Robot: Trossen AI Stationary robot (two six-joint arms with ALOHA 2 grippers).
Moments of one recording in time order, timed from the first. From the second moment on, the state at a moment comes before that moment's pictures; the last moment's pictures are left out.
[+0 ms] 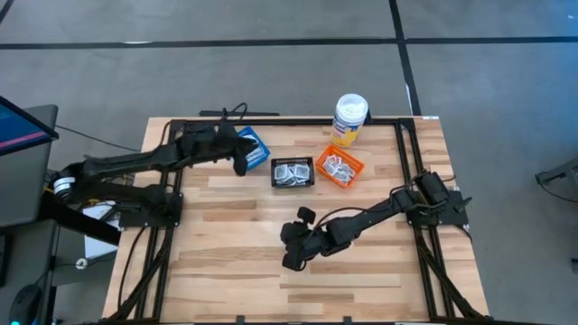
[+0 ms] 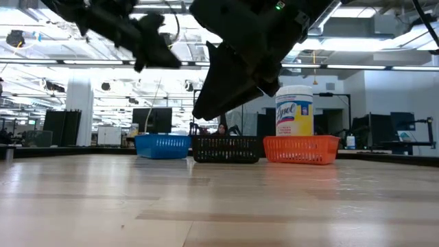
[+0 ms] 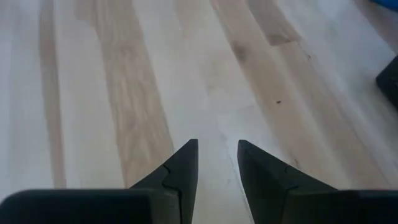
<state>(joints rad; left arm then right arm) 0.39 0.92 0.67 0.06 -0.02 -0.10 0.38 2.00 1.35 -0.28 0.45 0.53</state>
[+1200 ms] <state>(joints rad) 0.14 0.23 0.17 0.11 0.00 -0.03 0.50 1.47 1.35 -1.03 0.80 0.46</state>
